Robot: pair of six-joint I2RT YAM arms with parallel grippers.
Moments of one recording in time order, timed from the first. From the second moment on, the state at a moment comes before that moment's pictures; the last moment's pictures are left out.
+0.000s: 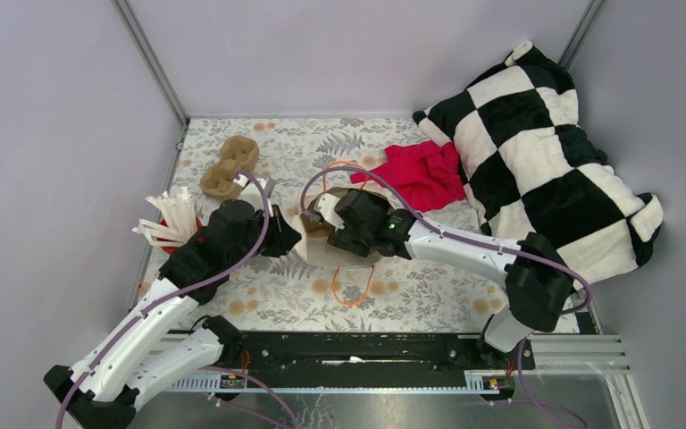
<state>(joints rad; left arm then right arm) -0.63 0.77 0.86 -0.61 0.03 -0.55 0.98 1.63 1.18 -0.40 0.39 -0.42</state>
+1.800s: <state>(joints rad) -0.58 1.18 1.38 -0.86 0.13 -0.68 1.09 1.40 1.93 -0.99 0.40 0.04</state>
